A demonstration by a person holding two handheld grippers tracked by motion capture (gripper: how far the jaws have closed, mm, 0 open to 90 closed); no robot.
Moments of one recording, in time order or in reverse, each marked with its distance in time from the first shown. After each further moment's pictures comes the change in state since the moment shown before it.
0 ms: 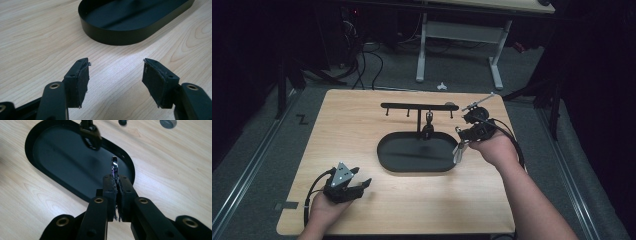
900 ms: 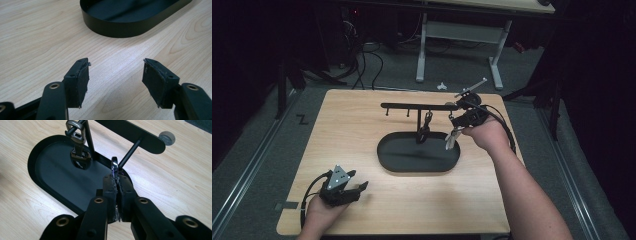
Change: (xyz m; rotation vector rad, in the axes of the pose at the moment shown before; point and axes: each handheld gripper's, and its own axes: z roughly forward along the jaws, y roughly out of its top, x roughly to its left) left arm 0.000 -0.007 -0.008 0.016 0.000 -0.006; right arm -0.004 0.038 0.006 -0.017 0.011 -0.001
